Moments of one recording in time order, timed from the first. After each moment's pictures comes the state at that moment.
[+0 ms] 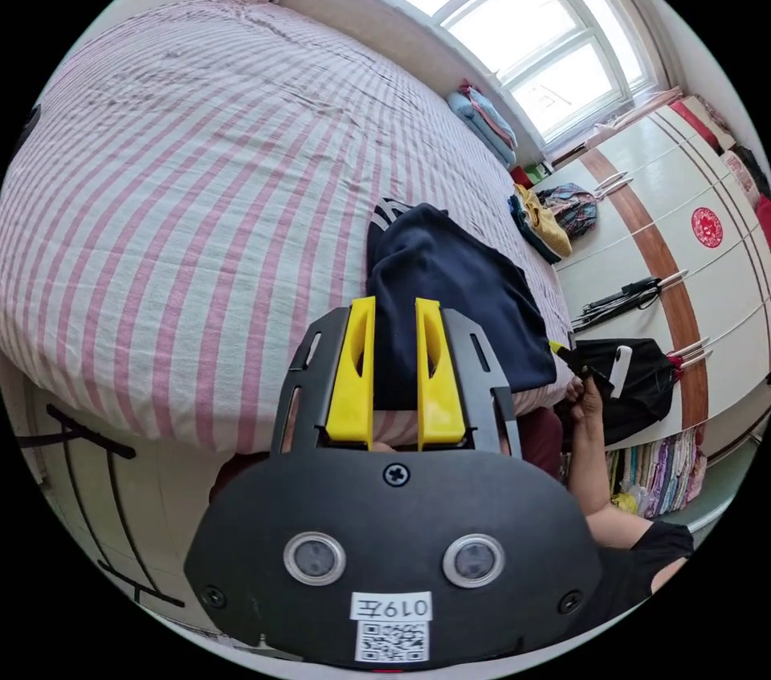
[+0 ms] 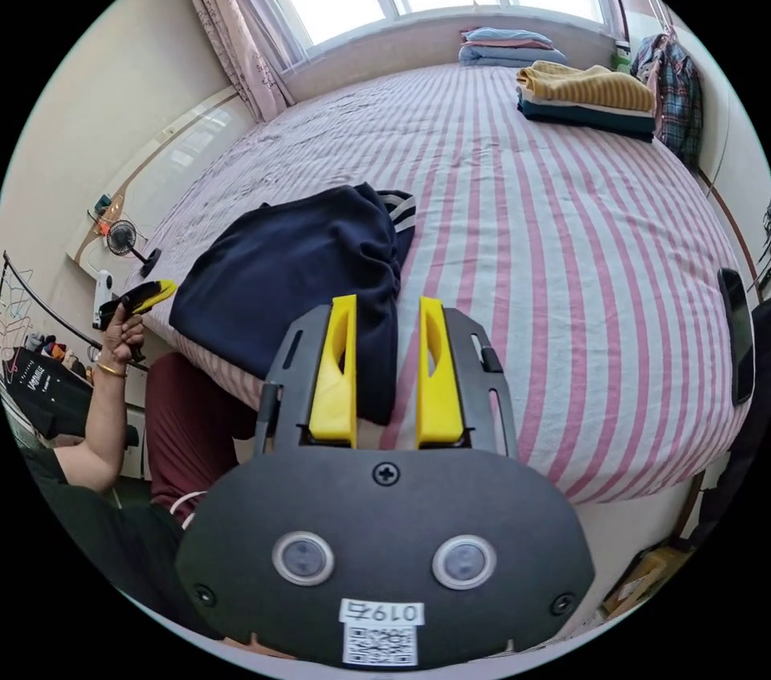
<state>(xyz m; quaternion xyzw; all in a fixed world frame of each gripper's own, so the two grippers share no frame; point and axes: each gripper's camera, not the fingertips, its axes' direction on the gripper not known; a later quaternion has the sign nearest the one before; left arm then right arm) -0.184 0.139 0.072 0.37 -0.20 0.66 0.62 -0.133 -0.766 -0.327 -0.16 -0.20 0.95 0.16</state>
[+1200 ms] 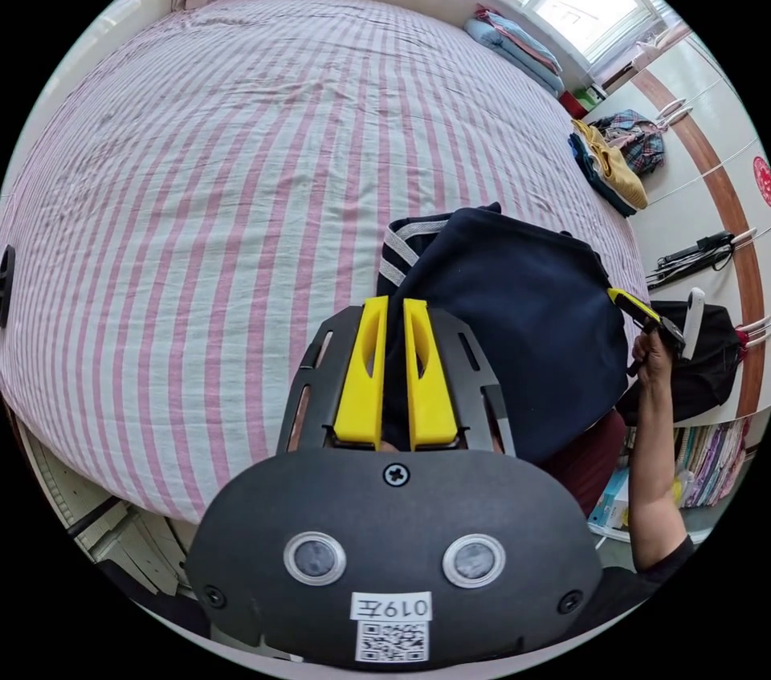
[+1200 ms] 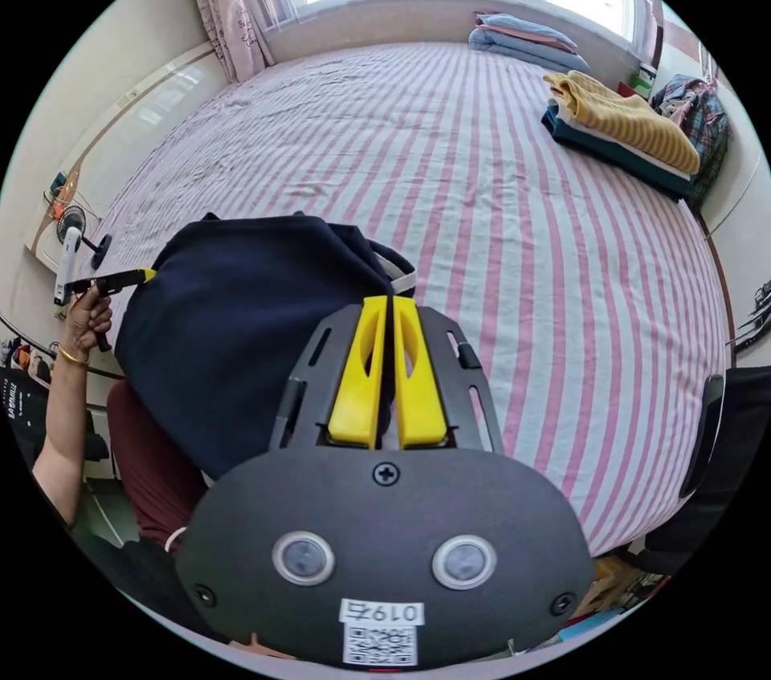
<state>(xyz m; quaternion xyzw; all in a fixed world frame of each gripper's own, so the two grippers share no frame) -0.035 0.124 0.143 0.37 -0.34 0.63 0.59 -0.150 -0.672 -0.210 -0.22 -0.25 0.92 0.20</state>
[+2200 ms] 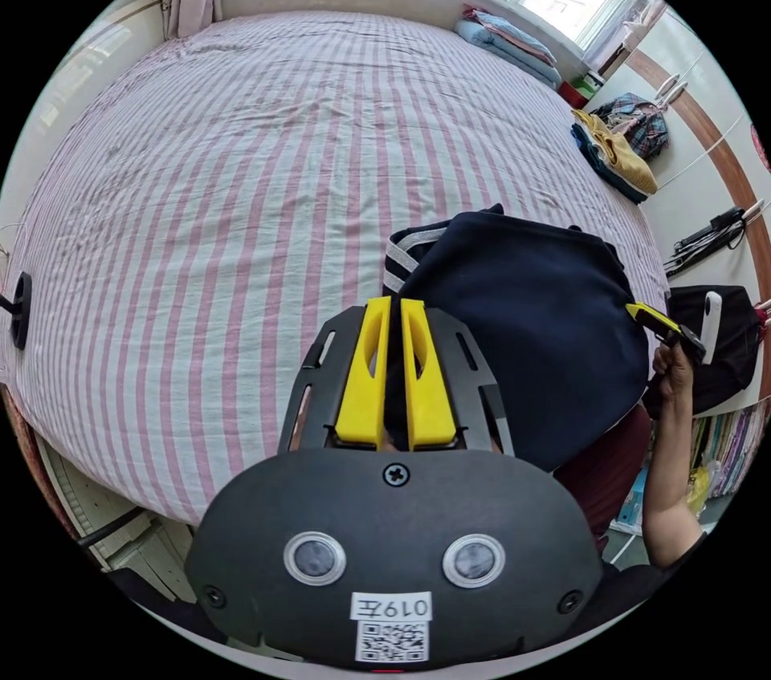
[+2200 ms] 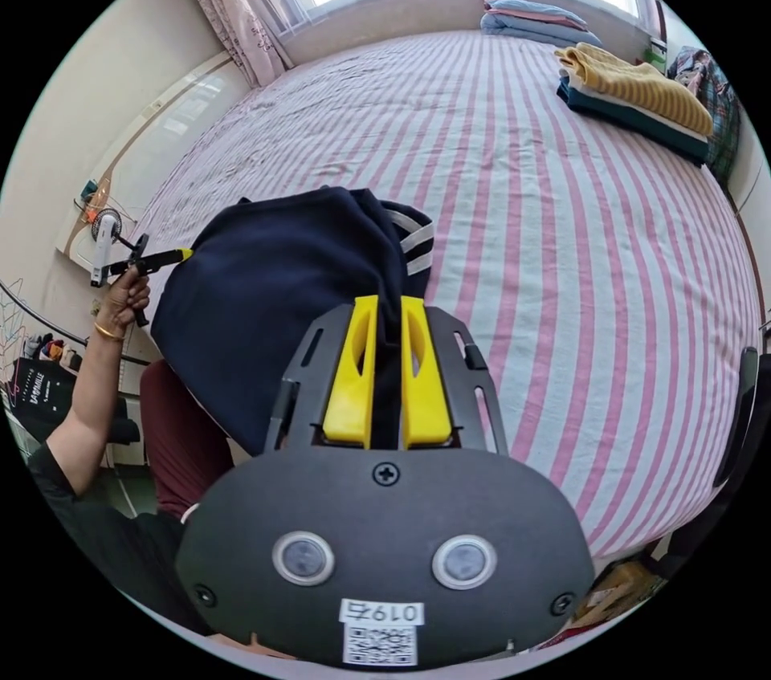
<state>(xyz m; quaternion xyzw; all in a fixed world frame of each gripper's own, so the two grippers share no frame) -0.066 0.148 0.177 0.40 -0.37 0.64 0.55 -0.181 -0.722 -0.252 -0.15 -0.26 0.94 0.17</state>
